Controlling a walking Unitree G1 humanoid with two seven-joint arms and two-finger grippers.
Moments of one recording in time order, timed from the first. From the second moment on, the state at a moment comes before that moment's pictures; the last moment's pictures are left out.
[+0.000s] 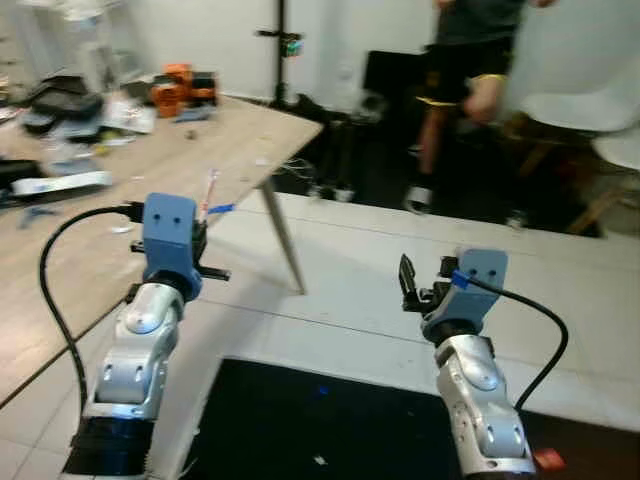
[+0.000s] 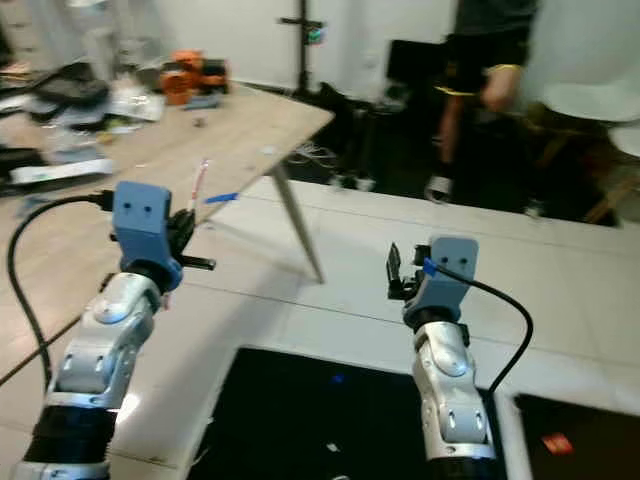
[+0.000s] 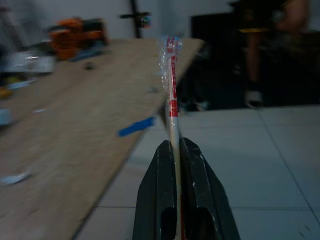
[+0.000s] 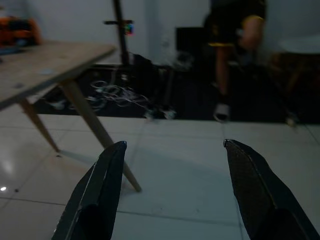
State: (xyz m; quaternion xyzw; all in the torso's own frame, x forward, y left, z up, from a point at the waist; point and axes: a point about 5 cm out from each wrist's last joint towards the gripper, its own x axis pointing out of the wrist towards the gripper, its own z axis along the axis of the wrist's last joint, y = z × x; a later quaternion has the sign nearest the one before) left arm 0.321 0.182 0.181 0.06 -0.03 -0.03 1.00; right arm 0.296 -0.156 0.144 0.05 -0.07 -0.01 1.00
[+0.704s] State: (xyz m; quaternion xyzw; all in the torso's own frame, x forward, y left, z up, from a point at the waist) left arm 0.324 0.179 0.189 0.05 -0.05 -0.04 1.00; right arm 0.298 -0.159 0.147 0.05 -0.08 -0.02 1.00
